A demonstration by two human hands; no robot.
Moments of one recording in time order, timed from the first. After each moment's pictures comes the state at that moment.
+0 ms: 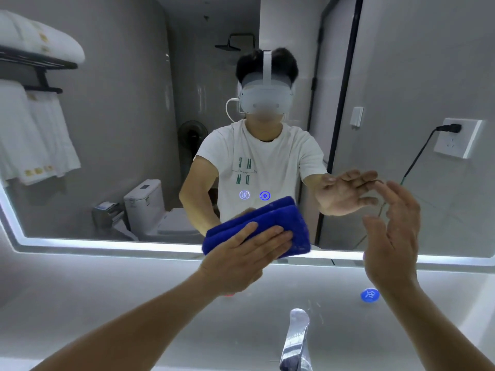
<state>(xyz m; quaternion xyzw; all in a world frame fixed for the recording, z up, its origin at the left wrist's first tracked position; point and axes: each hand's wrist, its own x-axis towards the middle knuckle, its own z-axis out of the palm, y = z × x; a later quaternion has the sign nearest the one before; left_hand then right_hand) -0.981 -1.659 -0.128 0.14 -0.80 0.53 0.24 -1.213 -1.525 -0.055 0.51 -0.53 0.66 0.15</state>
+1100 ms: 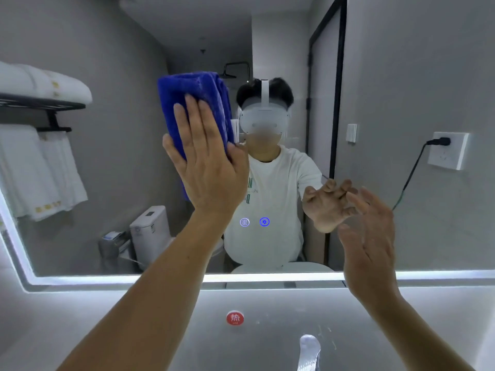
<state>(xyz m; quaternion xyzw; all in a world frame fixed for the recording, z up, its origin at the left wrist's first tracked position) -1.000 -1.648 0.066 0.45 -0.57 0.30 0.62 -1.188 -1.534 -0.040 0.54 -0.49 0.66 0.15</state>
